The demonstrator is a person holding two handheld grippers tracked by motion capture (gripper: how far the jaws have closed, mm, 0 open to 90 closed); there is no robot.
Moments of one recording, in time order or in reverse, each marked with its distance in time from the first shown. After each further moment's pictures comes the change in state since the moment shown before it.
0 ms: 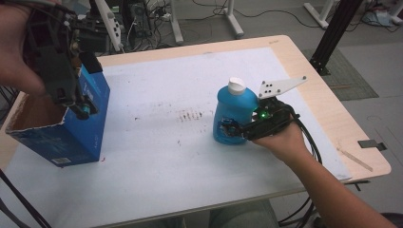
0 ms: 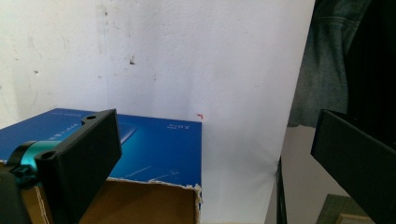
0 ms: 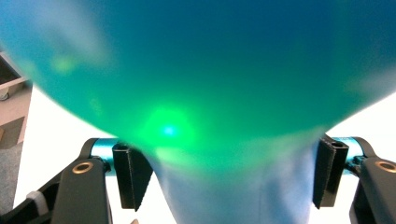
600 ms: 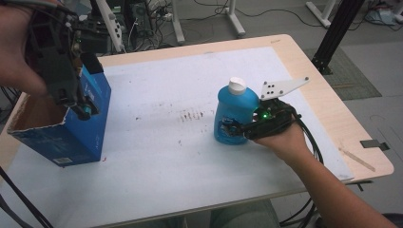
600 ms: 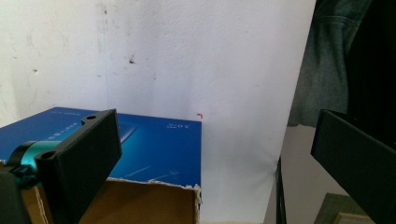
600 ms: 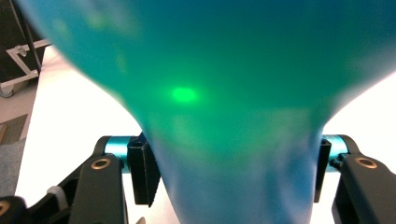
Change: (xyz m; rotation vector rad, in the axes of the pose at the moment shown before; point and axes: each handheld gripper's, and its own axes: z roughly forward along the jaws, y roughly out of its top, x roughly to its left) left arm 0.000 0.002 0.001 0.006 0.001 -0.007; right arm -0.002 -0.003 0.000 -0.026 0.020 -0.038
